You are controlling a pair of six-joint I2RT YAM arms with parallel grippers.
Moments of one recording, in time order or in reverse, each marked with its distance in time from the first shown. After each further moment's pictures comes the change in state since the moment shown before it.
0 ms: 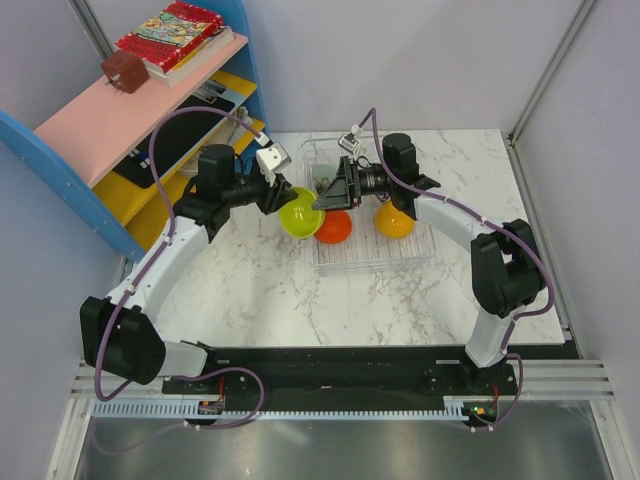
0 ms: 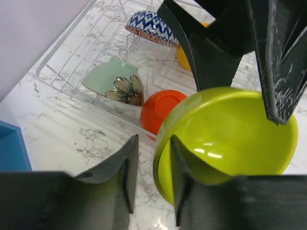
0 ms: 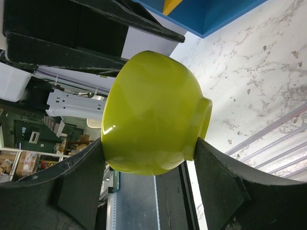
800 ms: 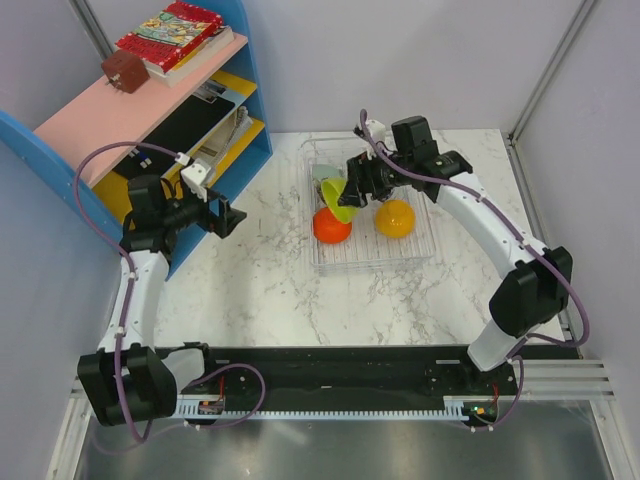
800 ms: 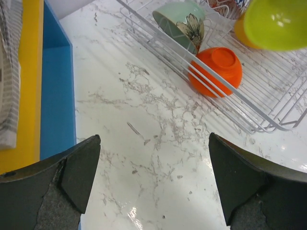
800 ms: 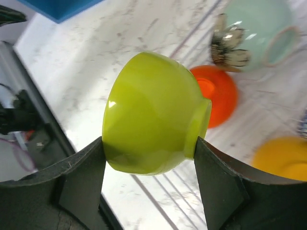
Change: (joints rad) left arm 0.429 -0.212 -0.212 -0.032 0.158 -0.020; right arm -0.002 -0.139 0.239 -0.822 0.538 -0.710
